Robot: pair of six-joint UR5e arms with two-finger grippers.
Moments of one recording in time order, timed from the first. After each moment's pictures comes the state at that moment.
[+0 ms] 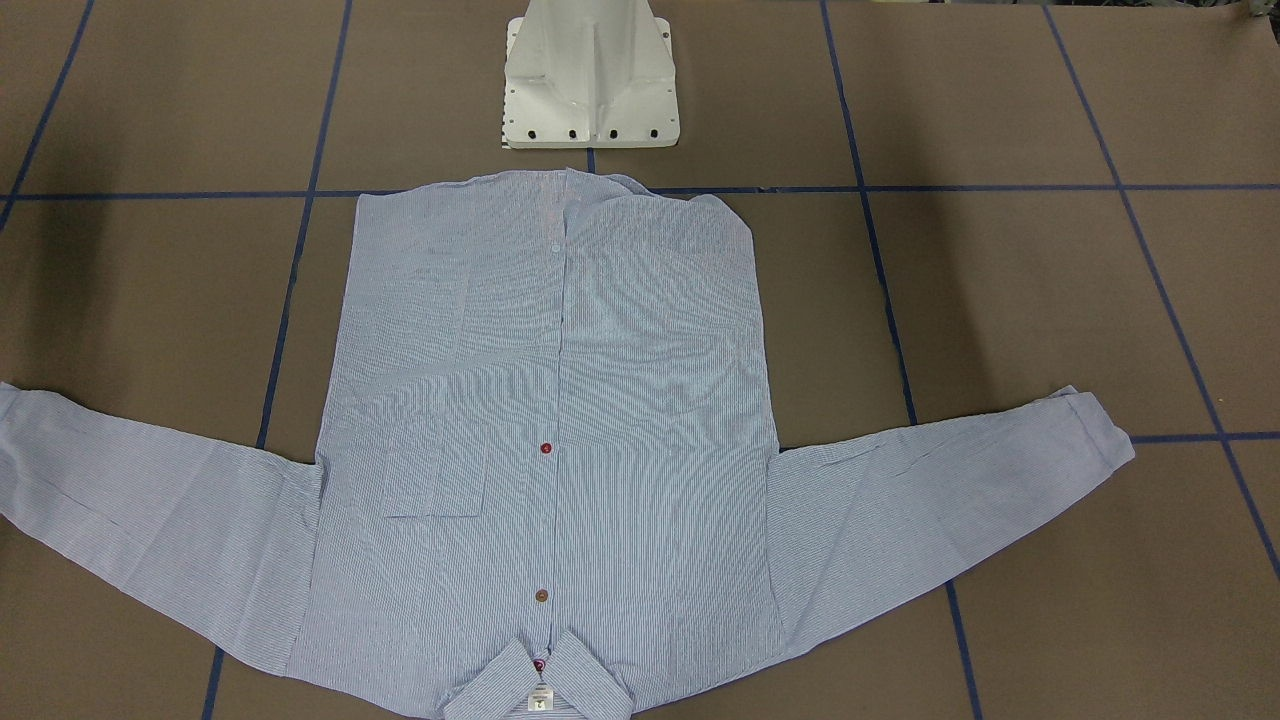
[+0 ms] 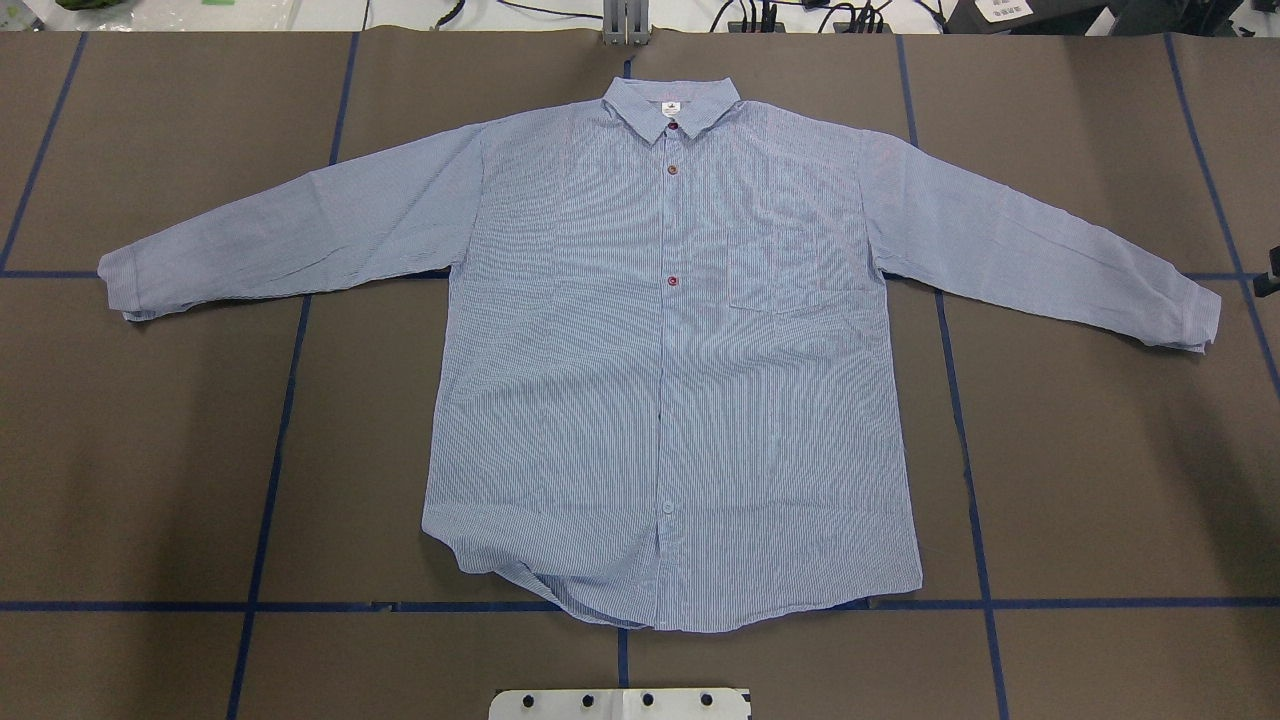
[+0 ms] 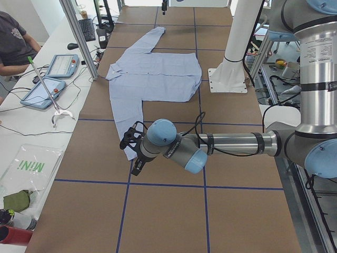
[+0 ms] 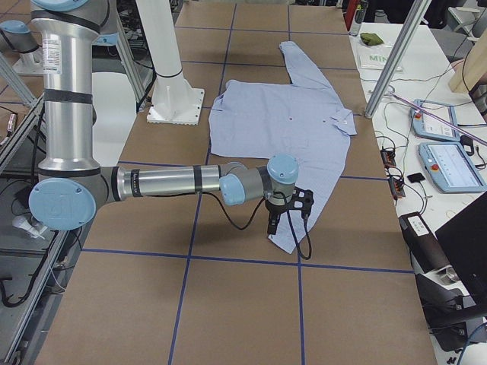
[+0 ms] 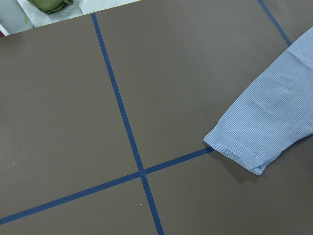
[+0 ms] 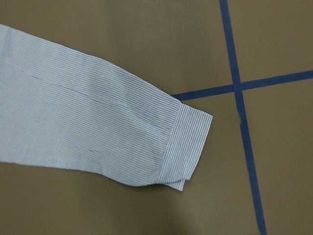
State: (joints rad) left arm -1.60 -1.44 -1.67 -2.17 -2.42 -0.06; right arm 1.34 -1.61 1.65 -1.31 2.36 0.62
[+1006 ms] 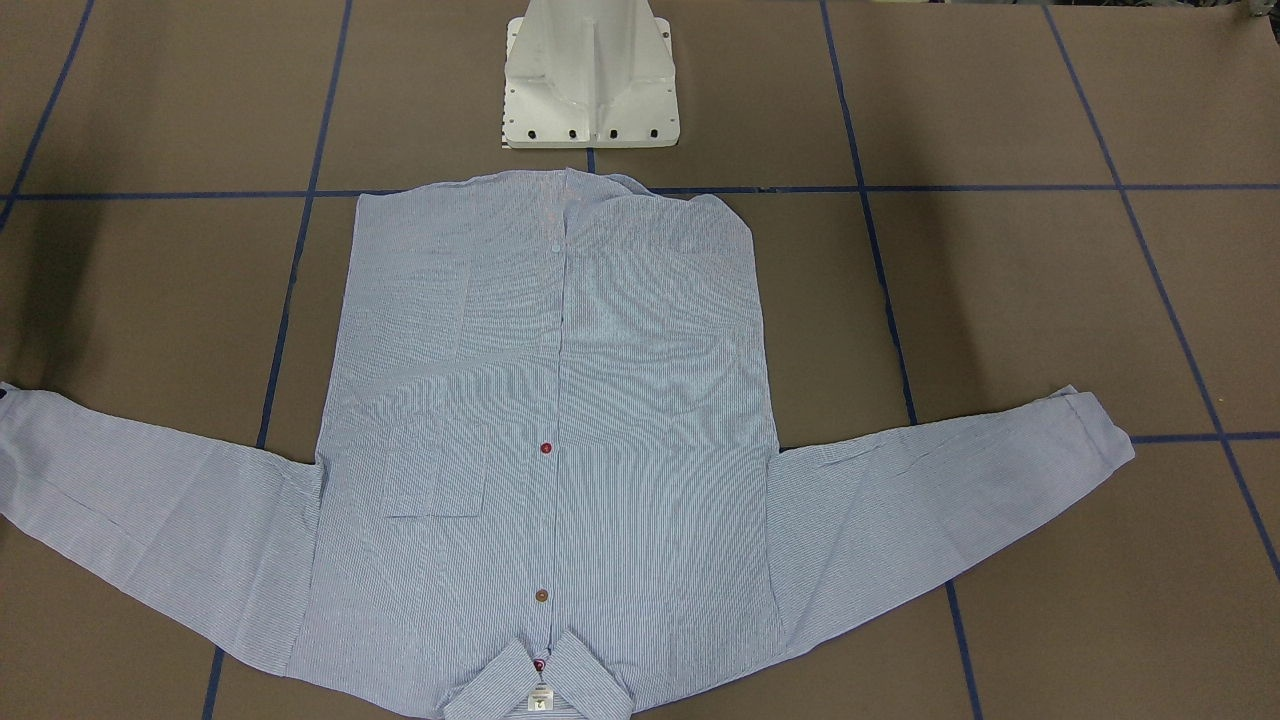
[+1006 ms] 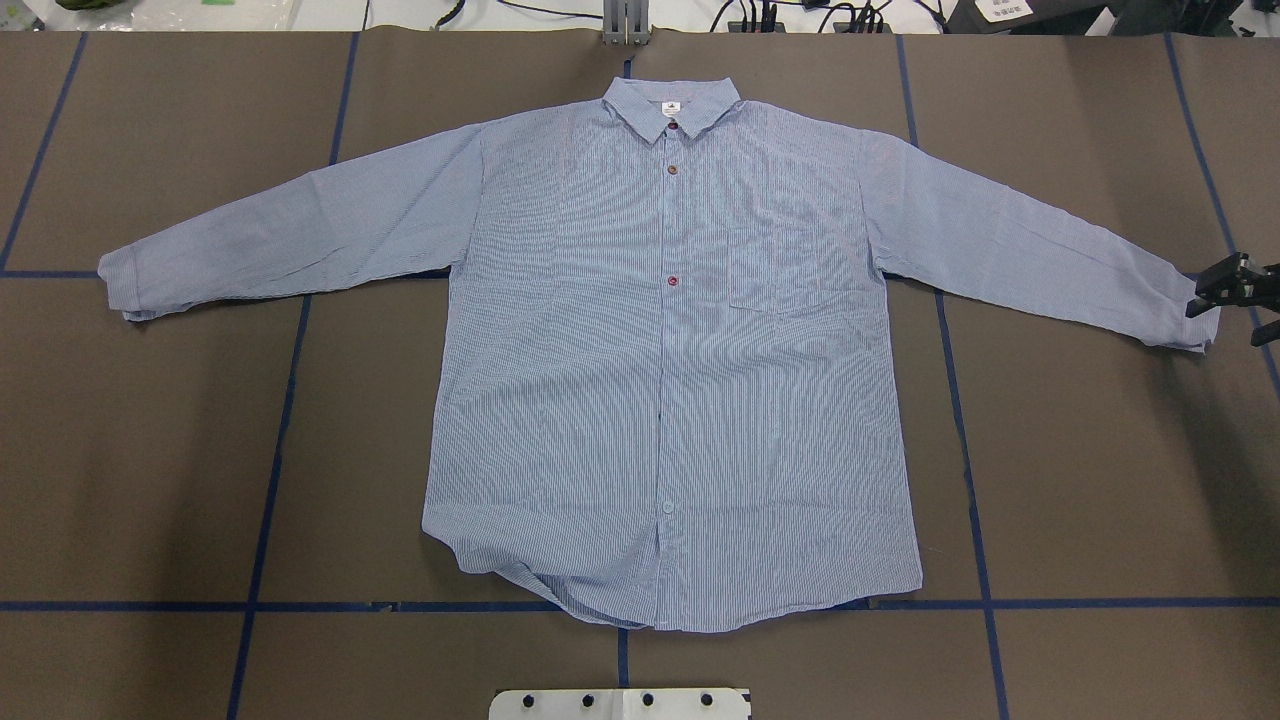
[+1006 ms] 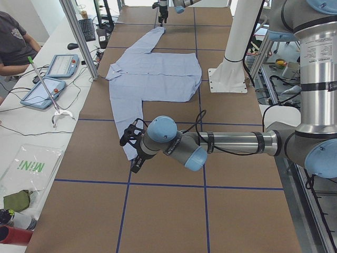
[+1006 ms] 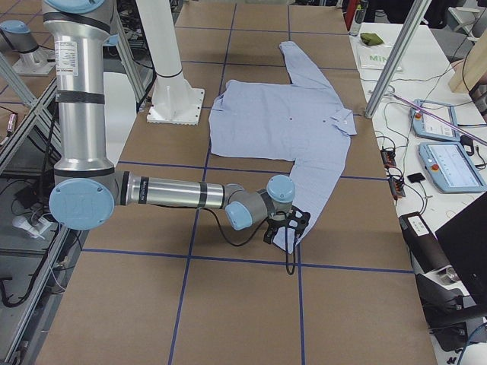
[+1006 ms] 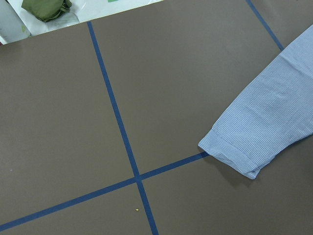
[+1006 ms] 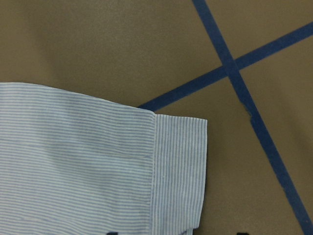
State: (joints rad) left arm -1.60 -1.44 -1.68 -2.17 -2.42 -0.06; right arm 1.22 -1.56 1.41 -1.03 2.30 0.98
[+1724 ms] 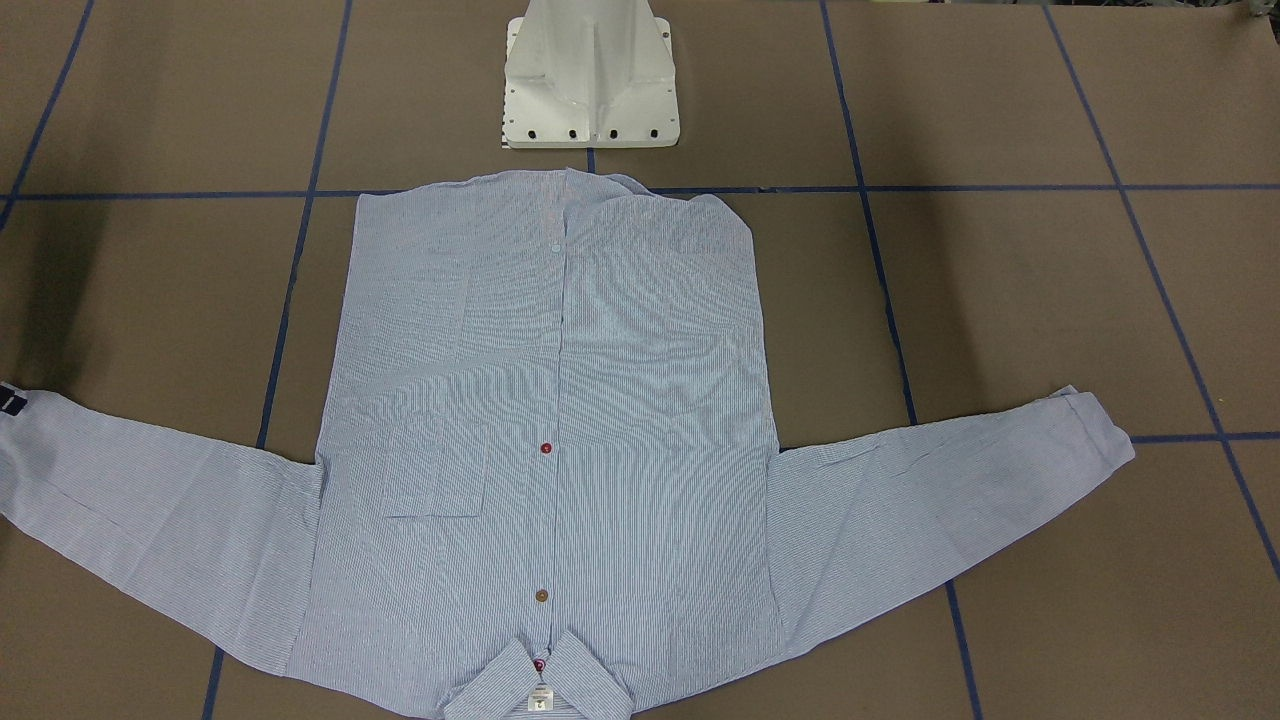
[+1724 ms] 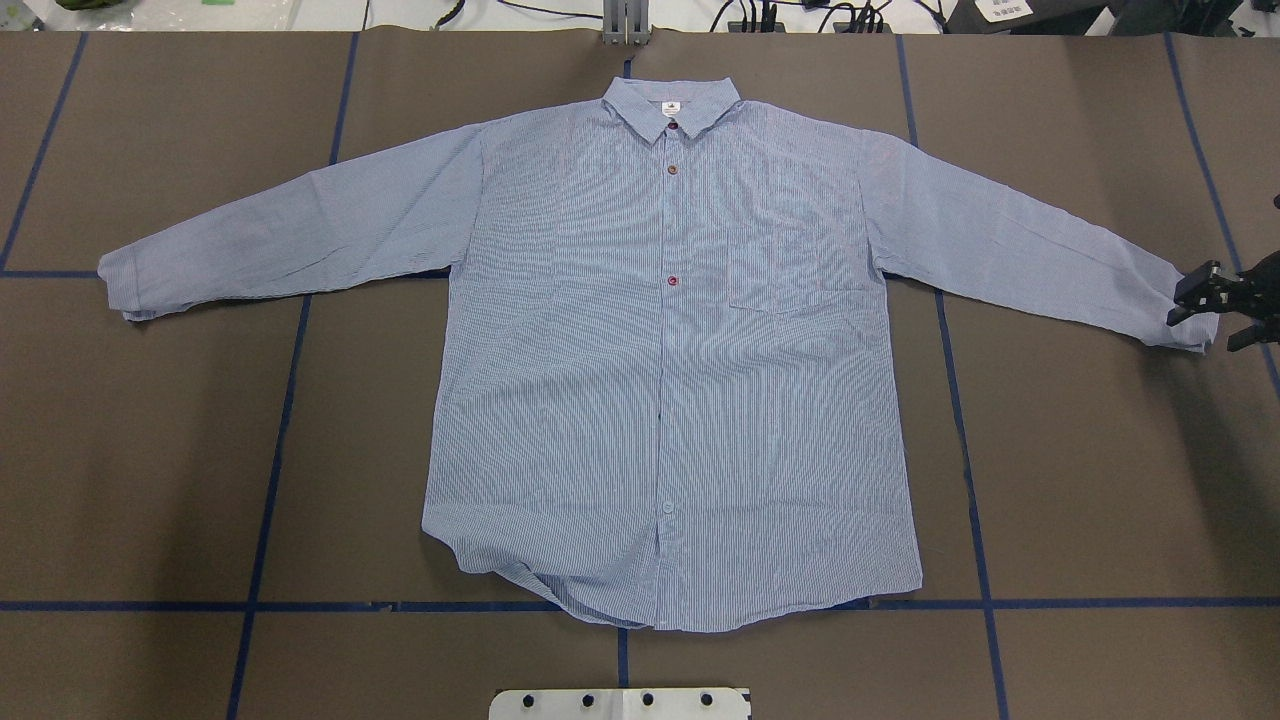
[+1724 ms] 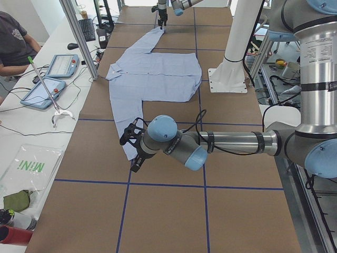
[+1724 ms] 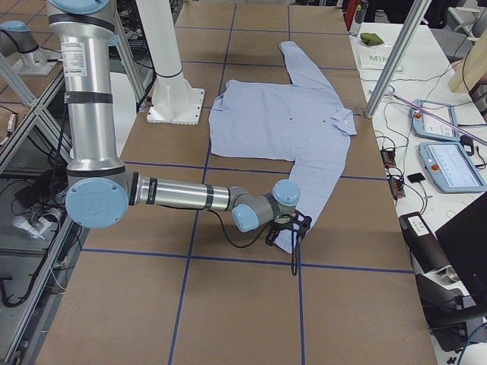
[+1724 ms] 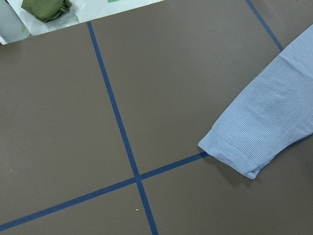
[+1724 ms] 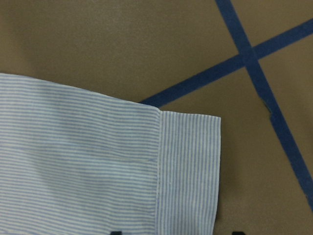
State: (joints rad) left arm -1.60 -1.44 -1.69 -2.17 -2.42 -0.06; right arm 1.19 -1.53 1.36 -1.03 2.30 0.98
